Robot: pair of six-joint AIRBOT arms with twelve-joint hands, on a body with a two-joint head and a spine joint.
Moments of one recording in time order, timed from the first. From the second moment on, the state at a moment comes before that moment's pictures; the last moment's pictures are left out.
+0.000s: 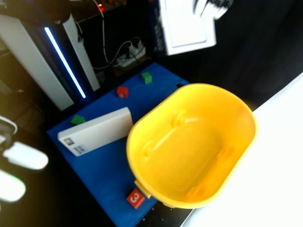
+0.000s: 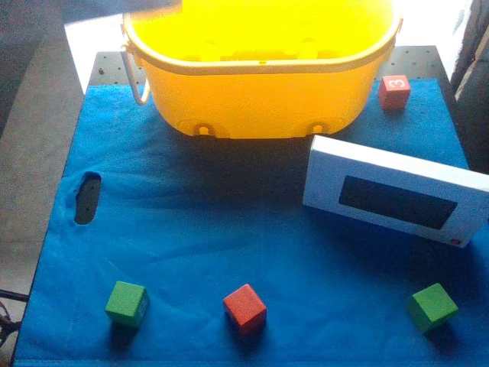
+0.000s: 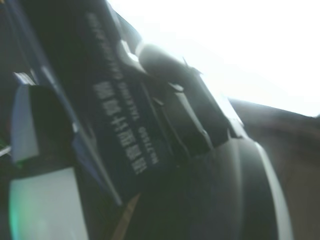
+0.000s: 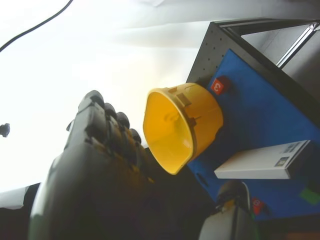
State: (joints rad) left arm 0.82 -0.67 1.17 -0.08 -1.37 0.64; right arm 0.41 -0.56 1.04 -2.98 0.56 1.31
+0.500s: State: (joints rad) left arm 0.25 -1.12 1.53 0.36 -0.85 0.42; right arm 0.41 -0.58 1.06 -2.97 0.55 1.30
